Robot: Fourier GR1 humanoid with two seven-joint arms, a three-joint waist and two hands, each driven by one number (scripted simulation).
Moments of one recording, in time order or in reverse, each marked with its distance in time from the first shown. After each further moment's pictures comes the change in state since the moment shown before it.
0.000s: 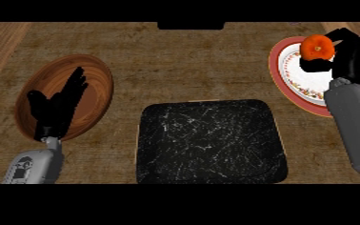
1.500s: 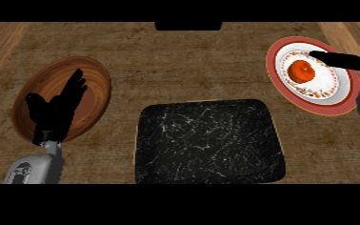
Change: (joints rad) left arm 0.033 -0.020 0.001 -0.061 -0.016 0.010 0.039; right arm -0.052 -0.025 -0.383 0.151 -0.594 0.381 -0.620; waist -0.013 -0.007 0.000
